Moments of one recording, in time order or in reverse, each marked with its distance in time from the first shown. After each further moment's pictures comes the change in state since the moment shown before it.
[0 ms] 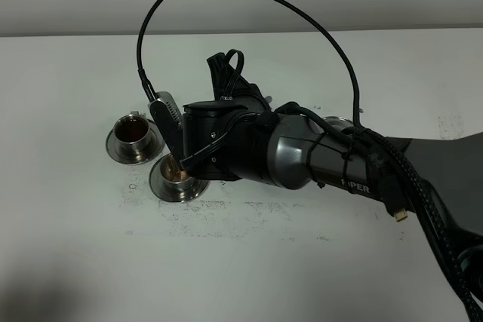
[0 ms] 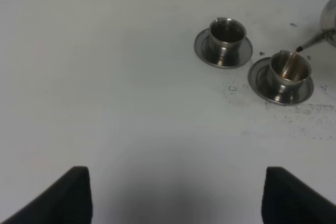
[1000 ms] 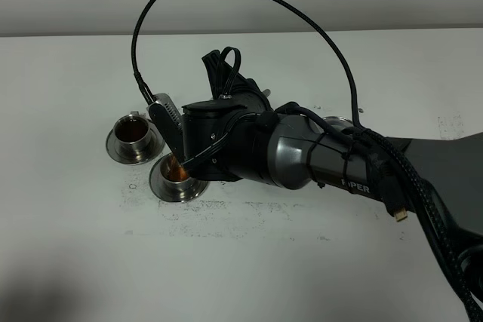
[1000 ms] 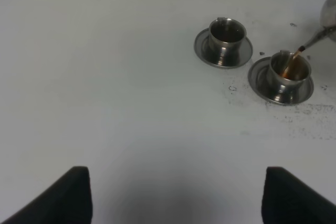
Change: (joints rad) left arm 0.000 0.000 0.000 0.000 0.000 0.000; right arm 0.000 0.000 0.000 -0.038 -0.004 -0.049
